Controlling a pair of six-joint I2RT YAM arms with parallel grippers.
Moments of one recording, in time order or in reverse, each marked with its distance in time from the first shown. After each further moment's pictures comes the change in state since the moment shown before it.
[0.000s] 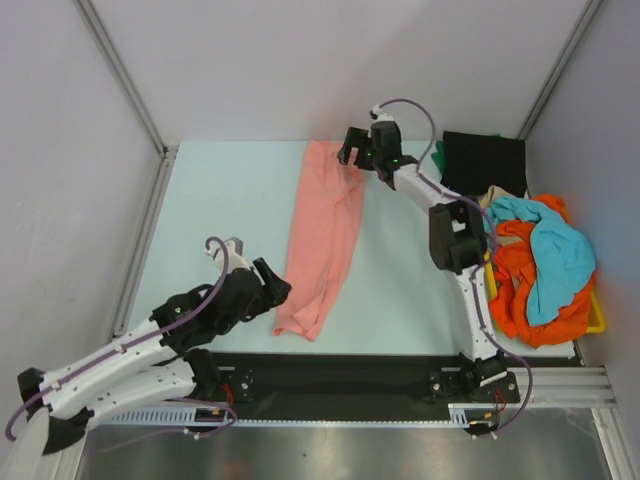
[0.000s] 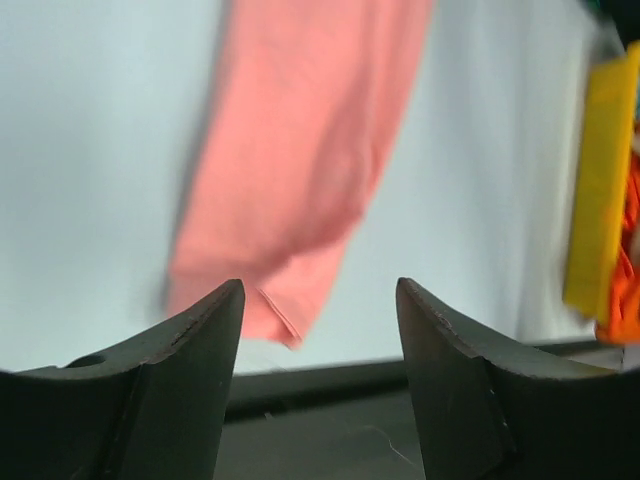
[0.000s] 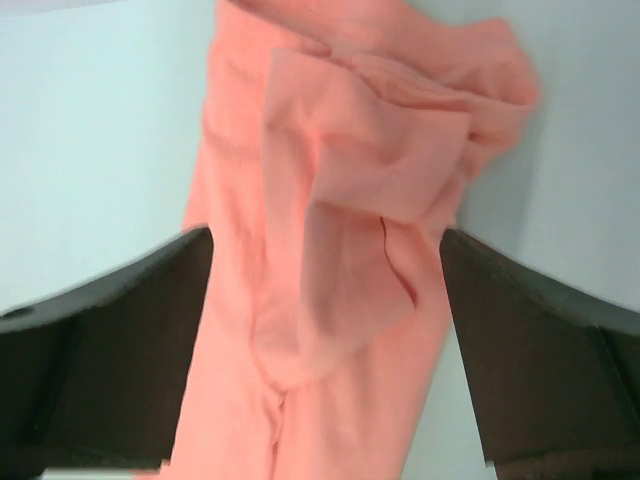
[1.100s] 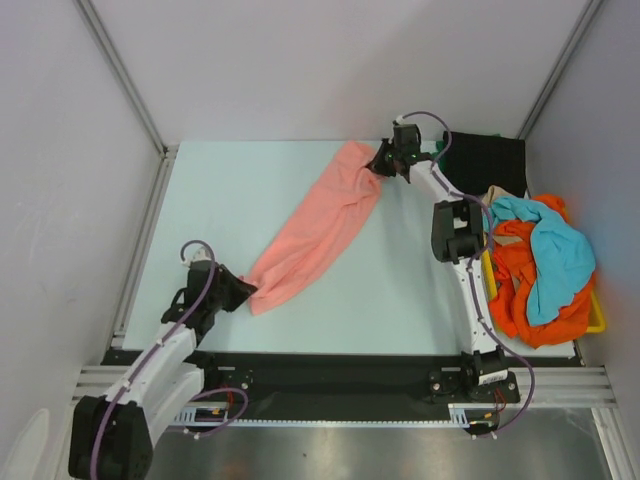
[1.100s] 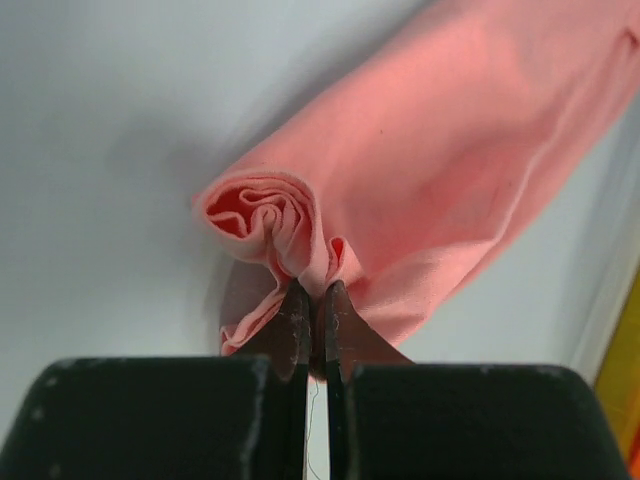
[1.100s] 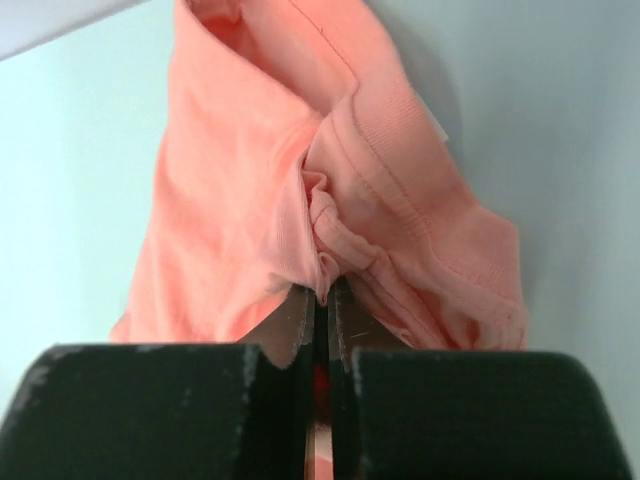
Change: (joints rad) left arm 0.913 0.106 -0.426 0.545 0.560 0.325; right arm -0.150 0.121 0.131 -0.234 -0.177 0.116
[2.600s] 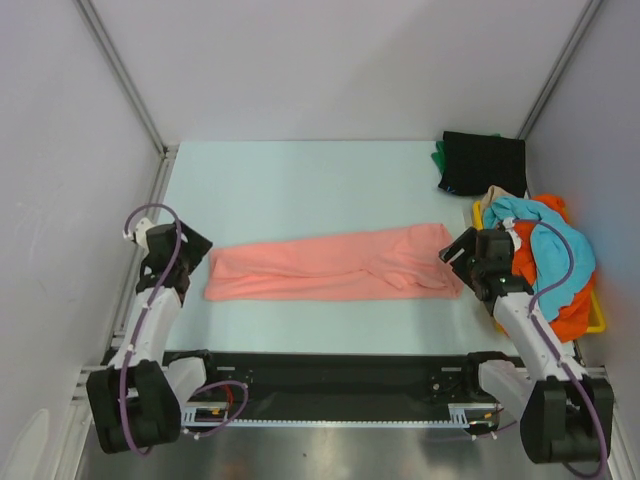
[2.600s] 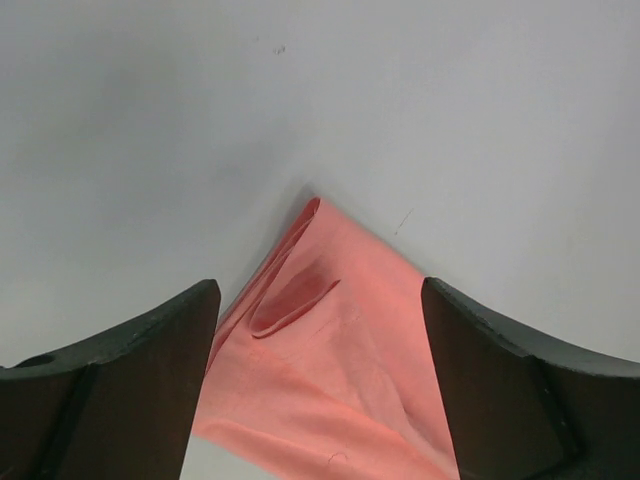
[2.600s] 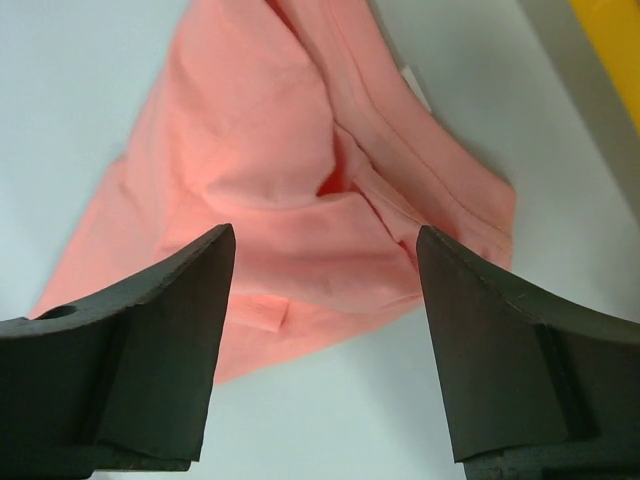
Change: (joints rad) left arm 0.312 0.170 0.278 -0.008 -0.233 0.138; right arm -0.177 -1.699 -1.741 0.000 0.322 0.225
